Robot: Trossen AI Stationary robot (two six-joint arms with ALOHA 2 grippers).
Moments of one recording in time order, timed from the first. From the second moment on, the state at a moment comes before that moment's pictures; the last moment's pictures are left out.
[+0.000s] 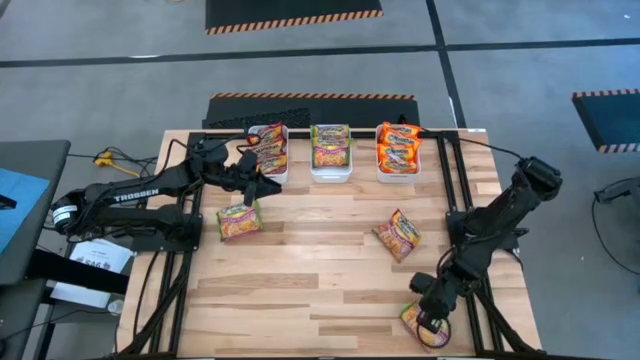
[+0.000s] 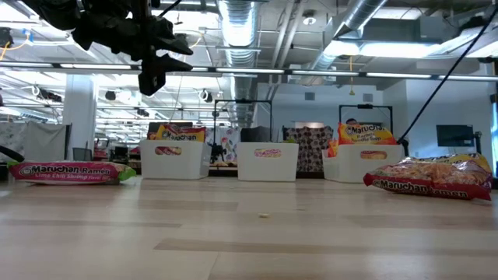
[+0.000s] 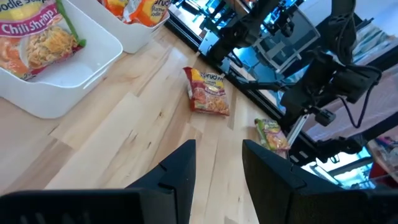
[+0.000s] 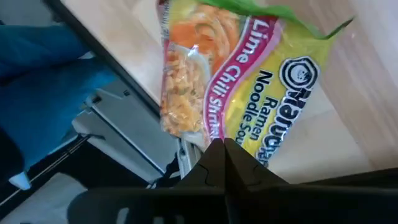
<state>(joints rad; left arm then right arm) 0.46 0.95 0.56 0.13 0.46 -0.59 0.84 1.38 0.83 -0.57 -0.32 1.61</state>
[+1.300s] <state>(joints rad) 0.46 0.95 0.56 0.12 0.46 -0.57 0.58 1.64 0.85 -0.46 -0.38 1.22</state>
